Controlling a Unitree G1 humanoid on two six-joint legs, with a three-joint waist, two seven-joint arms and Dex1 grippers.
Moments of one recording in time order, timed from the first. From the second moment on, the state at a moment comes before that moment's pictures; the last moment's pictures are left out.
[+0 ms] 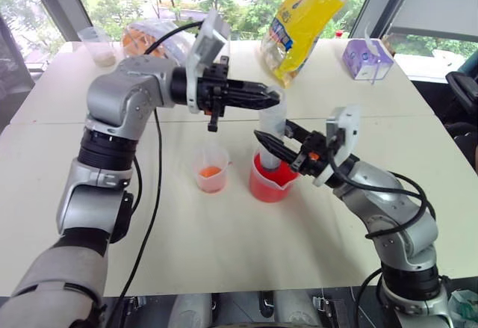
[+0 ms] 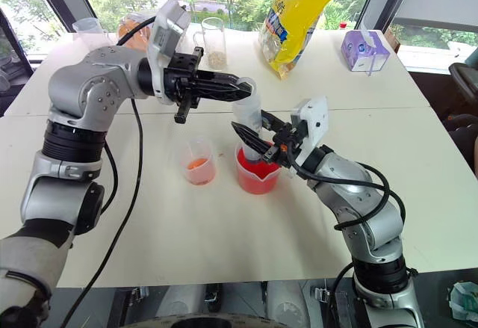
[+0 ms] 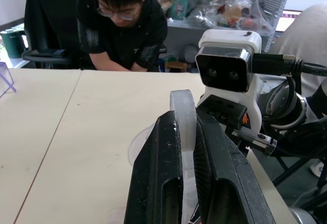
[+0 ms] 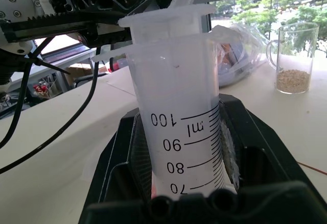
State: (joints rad) left arm -1.10 0.47 -0.13 0.18 -0.60 0.72 -1.31; right arm -0.29 -0.40 0.01 -0.59 0.56 0.57 0.48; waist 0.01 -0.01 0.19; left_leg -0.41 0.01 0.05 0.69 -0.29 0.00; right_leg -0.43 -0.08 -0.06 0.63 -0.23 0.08
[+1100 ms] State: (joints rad) left arm -1.17 0.45 -0.10 0.23 -0.60 0.73 -1.30; right arm -0.30 -0.44 -0.03 -0.59 0.60 0.59 0.49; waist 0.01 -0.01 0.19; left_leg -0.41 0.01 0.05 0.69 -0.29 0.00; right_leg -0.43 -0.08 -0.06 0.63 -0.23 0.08
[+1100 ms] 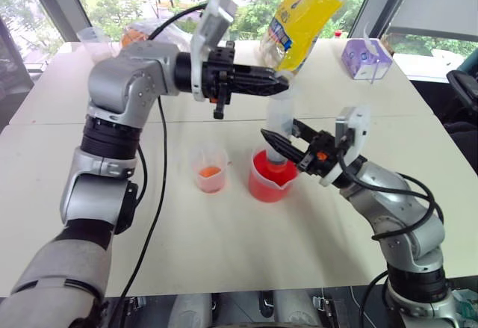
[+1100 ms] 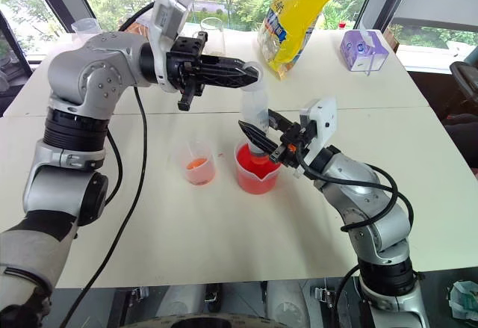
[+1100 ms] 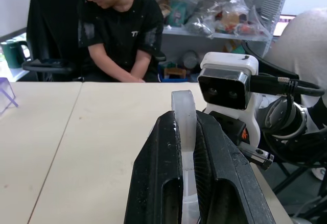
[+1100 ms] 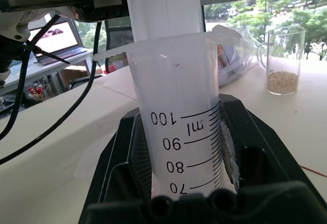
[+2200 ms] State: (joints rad) left arm -1.15 0.79 0.16 0.22 -0.70 0.82 -1.29; right arm -0.75 -0.27 0.11 -0.29 0.69 0.61 0.57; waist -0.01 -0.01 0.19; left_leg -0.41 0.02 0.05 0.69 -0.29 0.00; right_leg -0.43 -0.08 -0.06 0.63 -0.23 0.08
